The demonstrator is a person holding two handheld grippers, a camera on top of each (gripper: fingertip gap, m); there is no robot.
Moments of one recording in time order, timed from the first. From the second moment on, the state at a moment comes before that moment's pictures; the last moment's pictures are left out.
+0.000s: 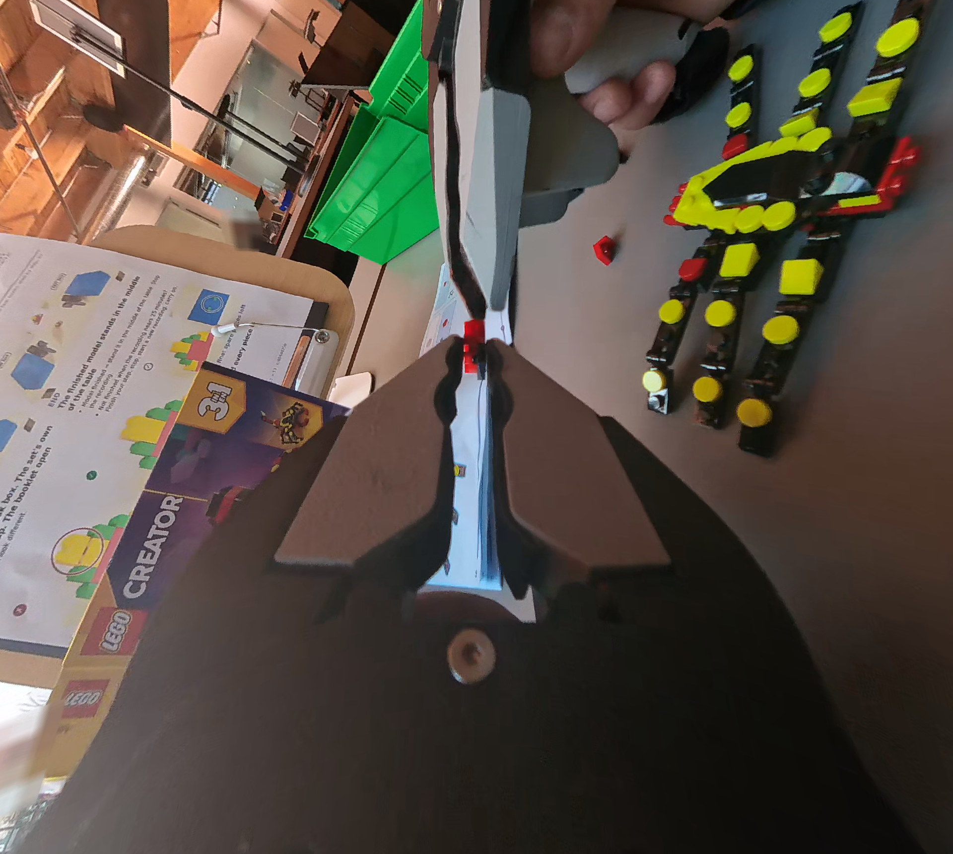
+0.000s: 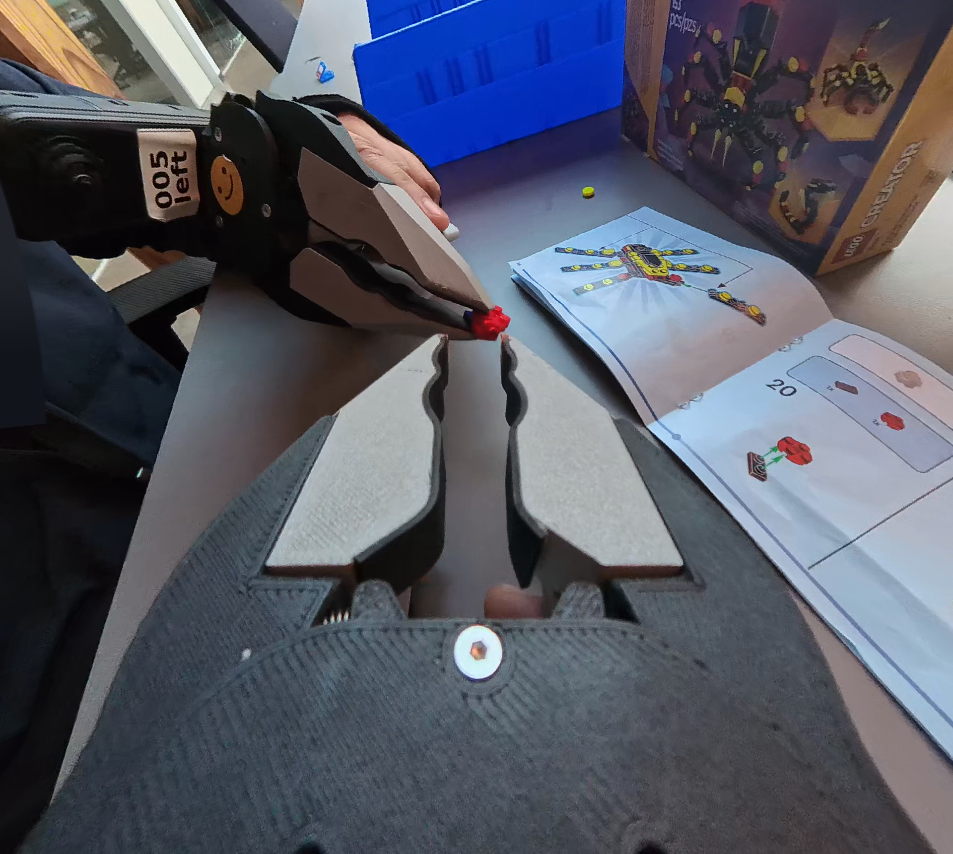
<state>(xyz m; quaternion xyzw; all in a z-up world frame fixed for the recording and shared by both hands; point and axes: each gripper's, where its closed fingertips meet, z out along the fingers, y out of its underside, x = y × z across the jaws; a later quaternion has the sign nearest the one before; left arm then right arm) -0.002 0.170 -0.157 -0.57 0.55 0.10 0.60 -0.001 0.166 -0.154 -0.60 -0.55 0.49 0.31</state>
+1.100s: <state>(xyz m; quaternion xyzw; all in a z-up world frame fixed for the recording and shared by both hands) 0.004 0.162 -0.138 -0.55 0.51 -0.04 0.66 0.001 0.149 -0.142 -0.56 -0.58 0.50 0.31</state>
